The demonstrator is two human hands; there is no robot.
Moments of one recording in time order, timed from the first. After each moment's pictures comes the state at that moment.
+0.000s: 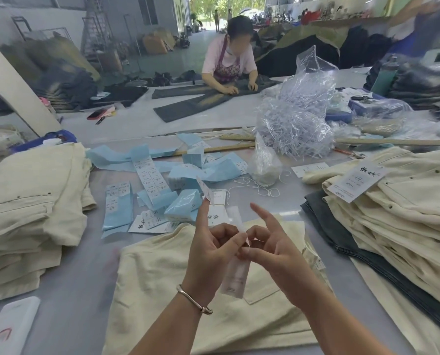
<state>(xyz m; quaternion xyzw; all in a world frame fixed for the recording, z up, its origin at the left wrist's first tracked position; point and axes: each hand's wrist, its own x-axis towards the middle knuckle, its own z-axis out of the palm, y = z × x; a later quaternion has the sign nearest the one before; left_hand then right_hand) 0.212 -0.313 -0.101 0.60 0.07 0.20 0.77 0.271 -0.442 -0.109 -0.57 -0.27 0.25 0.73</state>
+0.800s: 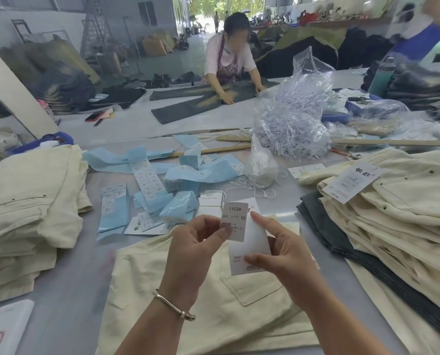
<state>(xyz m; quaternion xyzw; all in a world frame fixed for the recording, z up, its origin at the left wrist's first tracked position) 0.203 -0.309 -0.075 0.65 0.12 0.22 0.72 0.278 -0.458 -0.107 -0.56 -0.19 0.24 0.77</state>
